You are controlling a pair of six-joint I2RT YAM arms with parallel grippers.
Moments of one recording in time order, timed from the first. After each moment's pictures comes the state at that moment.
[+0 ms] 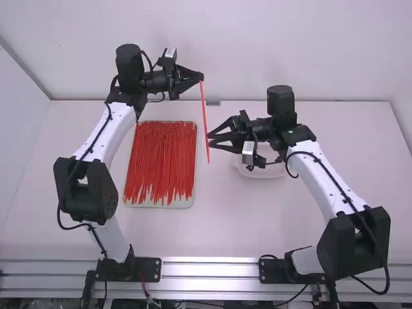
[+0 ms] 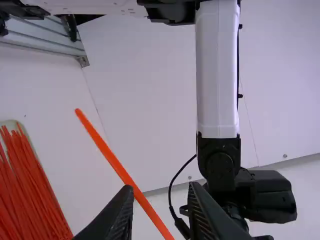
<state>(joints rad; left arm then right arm) -0.08 1.87 1.68 0.09 1.21 -1.36 0.28 1.53 1.23 -0.24 -1.55 -1.83</state>
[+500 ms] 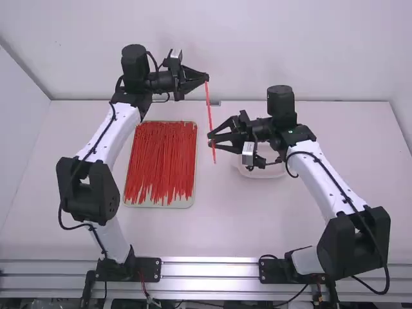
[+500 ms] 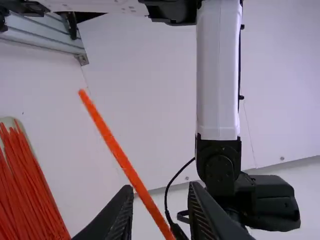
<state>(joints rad) -0.11 1.87 1.68 0.10 1.19 -1.40 0.28 1.53 1.23 -0.24 -1.55 -1.86</state>
